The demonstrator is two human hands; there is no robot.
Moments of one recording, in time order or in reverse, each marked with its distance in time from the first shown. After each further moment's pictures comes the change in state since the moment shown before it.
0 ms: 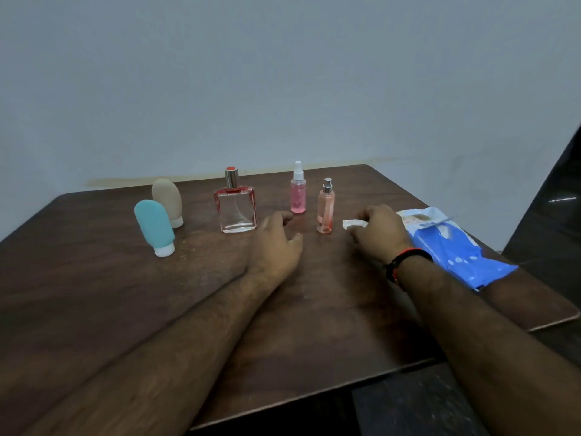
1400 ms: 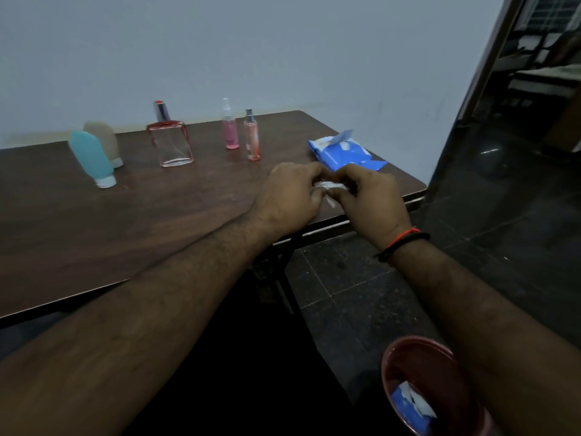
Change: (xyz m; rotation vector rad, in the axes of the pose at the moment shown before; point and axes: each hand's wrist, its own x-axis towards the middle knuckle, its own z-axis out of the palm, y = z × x) left_hand -0.152 0.116 0.026 0.157 -0.170 0.655; right_hand -0.196 0.066 -0.084 0.089 0.317 -0.264
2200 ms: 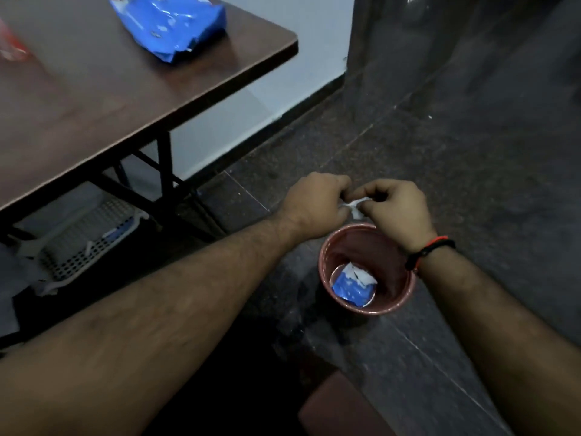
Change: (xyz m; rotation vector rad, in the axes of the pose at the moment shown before) left_hand -0.039 0.113 0.252 -0.176 -0.594 0.123; right_hand -0.187 0.210 -0.048 0.109 -0.087 0.804
